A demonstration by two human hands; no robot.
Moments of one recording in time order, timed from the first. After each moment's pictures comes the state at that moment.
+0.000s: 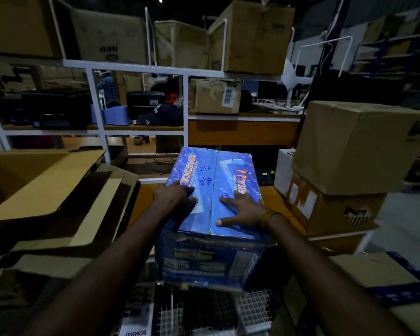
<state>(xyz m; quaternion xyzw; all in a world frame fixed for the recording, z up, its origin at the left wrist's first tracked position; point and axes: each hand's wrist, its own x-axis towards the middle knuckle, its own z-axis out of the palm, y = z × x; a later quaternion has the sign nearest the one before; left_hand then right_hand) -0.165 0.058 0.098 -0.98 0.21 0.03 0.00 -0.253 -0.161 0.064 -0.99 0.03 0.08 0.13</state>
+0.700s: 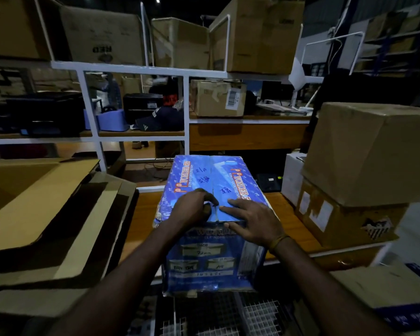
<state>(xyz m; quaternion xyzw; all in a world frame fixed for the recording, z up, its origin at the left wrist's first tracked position) -0.114 0.018 0.072 -0.90 0.36 -0.06 -0.23 -0.216 -0.182 0.037 -0.96 -0.13 -0.26 0.02</state>
